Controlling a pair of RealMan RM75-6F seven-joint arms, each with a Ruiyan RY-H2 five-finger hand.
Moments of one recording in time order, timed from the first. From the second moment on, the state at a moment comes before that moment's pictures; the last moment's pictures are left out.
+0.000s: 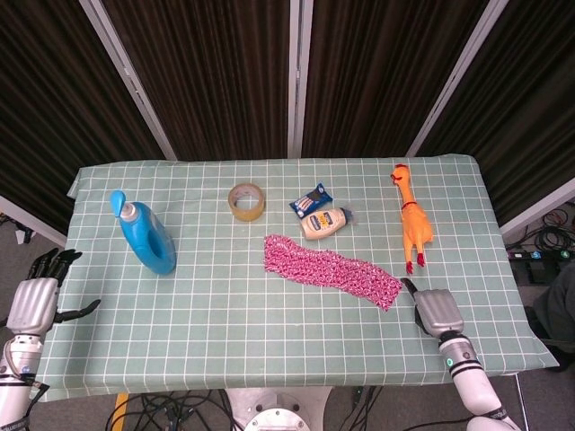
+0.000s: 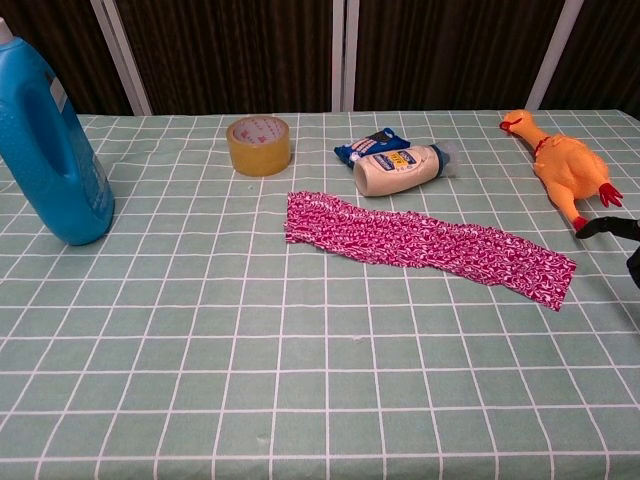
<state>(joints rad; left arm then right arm) -0.16 -1.31 -0.07 -1.33 1.43 1.37 -0.16 0.35 -1.35 0.09 -1.70 -1.02 1.00 -0.60</state>
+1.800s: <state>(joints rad) -0.16 -1.28 -0.07 -1.34 1.42 1.36 -0.20 0.49 -1.44 -0.11 -1.77 -0.94 1.07 -0.80</state>
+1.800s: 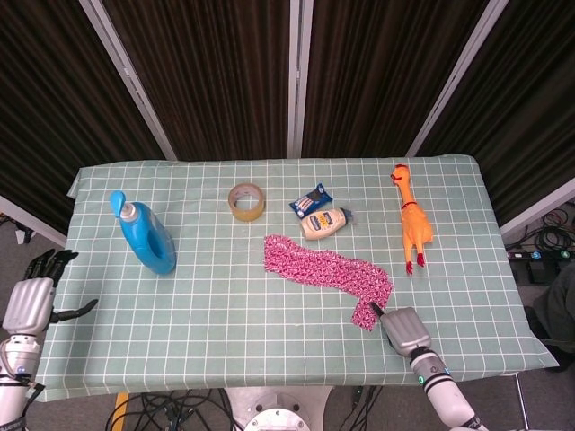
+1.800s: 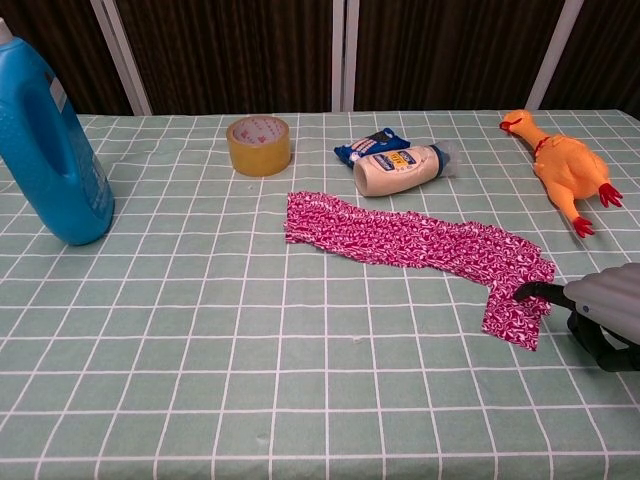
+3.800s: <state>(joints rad) -0.16 -1.29 -0.07 -1.31 1.42 1.35 -0.23 0.50 -1.42 -0.06 -1.71 -0.91 1.08 -0.70</state>
